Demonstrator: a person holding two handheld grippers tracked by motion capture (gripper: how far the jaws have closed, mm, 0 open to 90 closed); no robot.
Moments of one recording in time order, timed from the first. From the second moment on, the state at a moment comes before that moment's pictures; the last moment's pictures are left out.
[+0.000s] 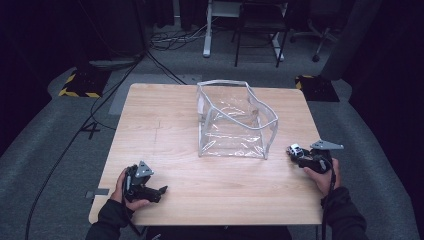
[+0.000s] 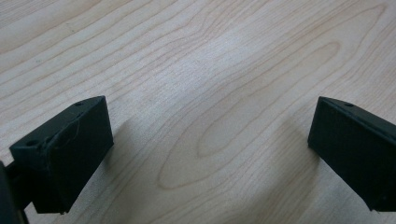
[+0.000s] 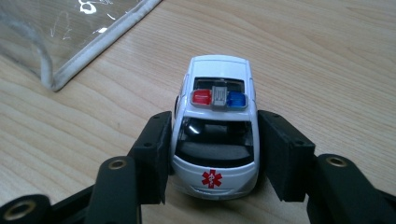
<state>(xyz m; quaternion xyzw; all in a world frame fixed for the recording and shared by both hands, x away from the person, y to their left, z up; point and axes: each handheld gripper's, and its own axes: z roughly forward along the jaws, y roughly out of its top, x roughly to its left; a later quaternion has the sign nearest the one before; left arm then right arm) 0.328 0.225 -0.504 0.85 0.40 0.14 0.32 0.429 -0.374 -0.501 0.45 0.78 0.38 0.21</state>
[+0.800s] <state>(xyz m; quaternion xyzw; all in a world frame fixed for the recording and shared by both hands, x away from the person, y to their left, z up) 0.328 0.224 -0.504 0.84 0.41 0.14 0.32 0.418 -0.380 -0.502 0.46 0.79 0.36 0.21</state>
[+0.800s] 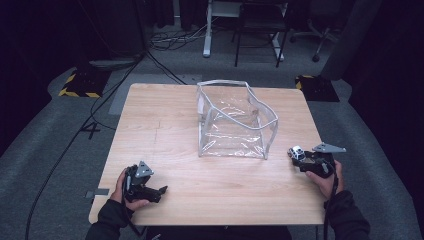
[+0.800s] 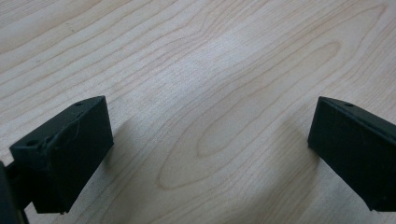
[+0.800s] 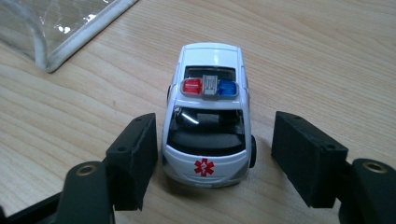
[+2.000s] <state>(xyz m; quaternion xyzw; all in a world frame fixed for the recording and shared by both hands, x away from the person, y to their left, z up) 0.327 0.224 -0.505 0.84 0.41 0.14 0.32 0.416 -0.378 -0.502 0.45 0.79 0.37 0.22</state>
